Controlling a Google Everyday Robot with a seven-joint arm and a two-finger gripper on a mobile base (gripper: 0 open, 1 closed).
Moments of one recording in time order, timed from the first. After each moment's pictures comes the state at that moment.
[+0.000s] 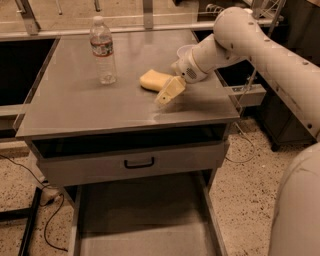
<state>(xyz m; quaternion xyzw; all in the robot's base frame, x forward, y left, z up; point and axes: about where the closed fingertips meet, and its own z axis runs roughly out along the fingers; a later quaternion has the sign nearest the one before) 0.706 -0.034 0.840 -0.55 0.74 0.19 0.34</state>
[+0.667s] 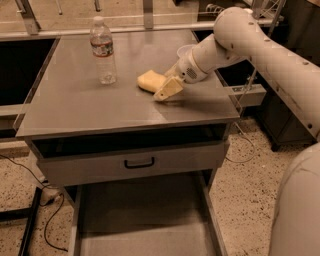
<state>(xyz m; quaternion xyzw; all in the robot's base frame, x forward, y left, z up) 0.706 -0.034 0.840 -0.55 0.74 0.19 0.34</state>
